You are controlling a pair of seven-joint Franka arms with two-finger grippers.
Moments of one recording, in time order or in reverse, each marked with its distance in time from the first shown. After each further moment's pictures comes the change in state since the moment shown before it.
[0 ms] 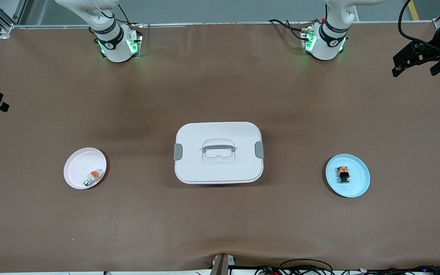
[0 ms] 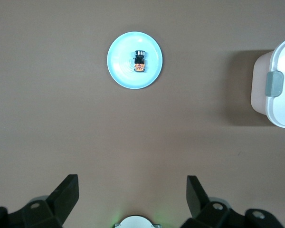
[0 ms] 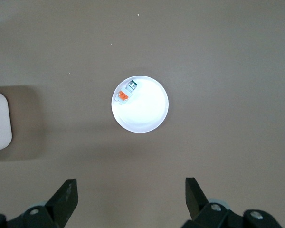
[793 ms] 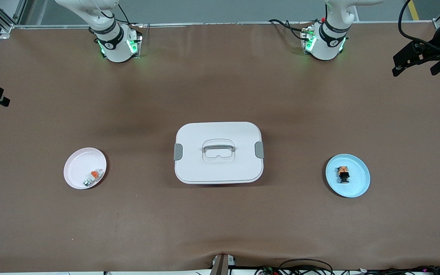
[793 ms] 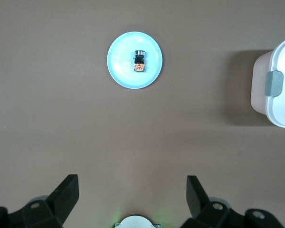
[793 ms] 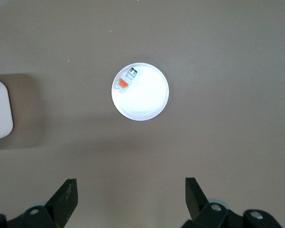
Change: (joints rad) left arm 0.000 0.000 -0.001 0.002 0.000 -0.002 0.000; right arm -0.005 -0.011 0.000 0.015 -0.003 -0.077 0.000
